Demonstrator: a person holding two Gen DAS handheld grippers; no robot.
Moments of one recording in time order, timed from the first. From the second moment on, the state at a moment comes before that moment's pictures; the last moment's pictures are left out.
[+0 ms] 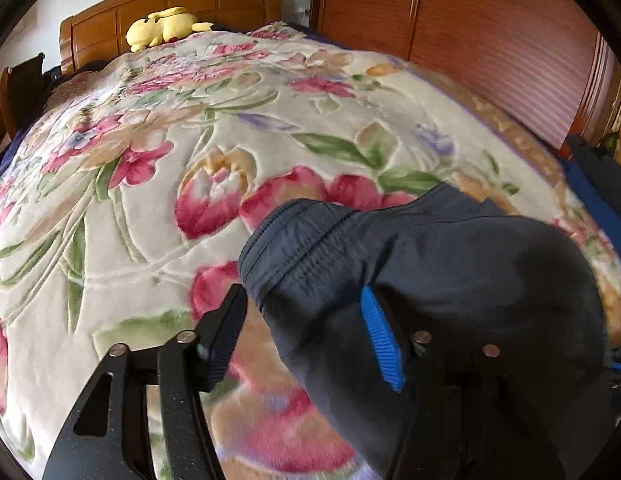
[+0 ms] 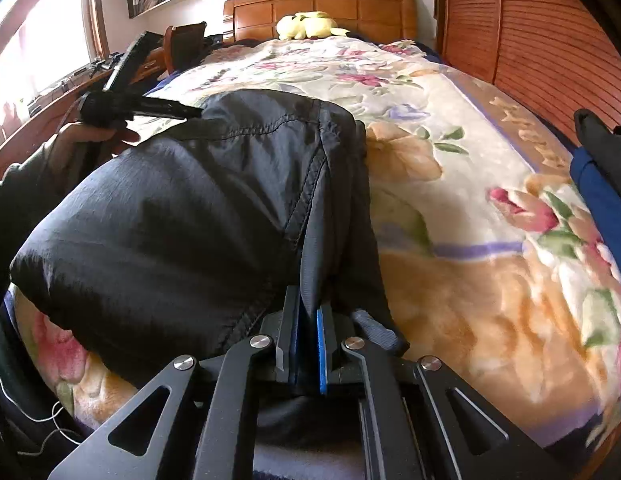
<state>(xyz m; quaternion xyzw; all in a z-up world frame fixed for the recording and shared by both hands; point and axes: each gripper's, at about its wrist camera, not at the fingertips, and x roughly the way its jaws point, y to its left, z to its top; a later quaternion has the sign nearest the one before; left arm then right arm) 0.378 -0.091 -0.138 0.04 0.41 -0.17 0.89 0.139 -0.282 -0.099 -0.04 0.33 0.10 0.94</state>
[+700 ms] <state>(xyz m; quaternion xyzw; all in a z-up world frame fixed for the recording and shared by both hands) 0.376 -0.066 -0.155 0.01 0.37 -0.21 0.91 0.123 -0.257 -0.077 -0.07 0.33 -0.02 0.94</state>
